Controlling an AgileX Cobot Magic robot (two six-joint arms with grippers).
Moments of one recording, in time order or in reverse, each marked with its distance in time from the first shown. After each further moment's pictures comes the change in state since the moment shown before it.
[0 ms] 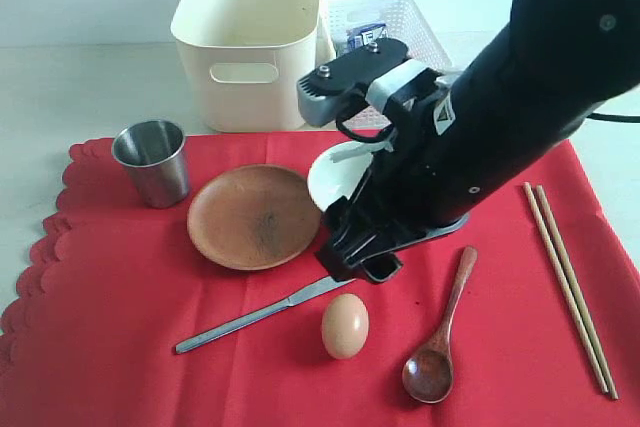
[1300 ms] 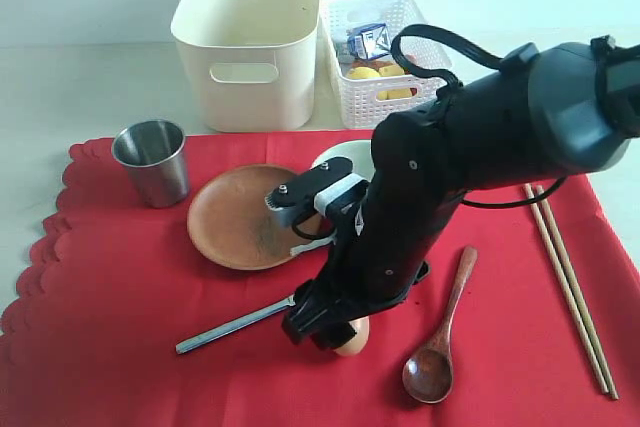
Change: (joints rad) left arm 0.000 0.000 0.000 0.000 0.000 0.000; right arm 0.036 0.374 0.002 0.000 -0.174 0.079
